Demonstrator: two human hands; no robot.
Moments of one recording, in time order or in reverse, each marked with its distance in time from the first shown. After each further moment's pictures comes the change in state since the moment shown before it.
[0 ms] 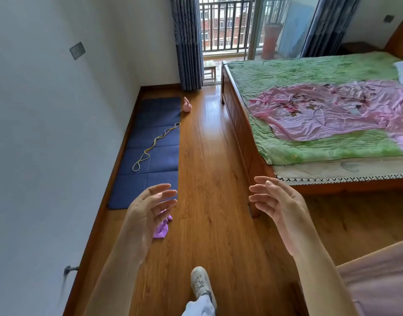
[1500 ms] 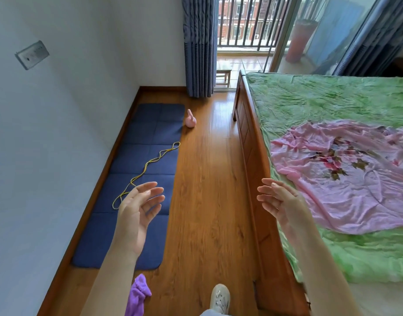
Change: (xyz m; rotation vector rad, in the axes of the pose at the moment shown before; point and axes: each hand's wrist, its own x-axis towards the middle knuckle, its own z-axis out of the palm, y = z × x) left_hand 0.551 0.098 0.100 -0.128 0.252 0.019; right_hand 0.597 -0.059 0.067 -0.008 0.024 0.188
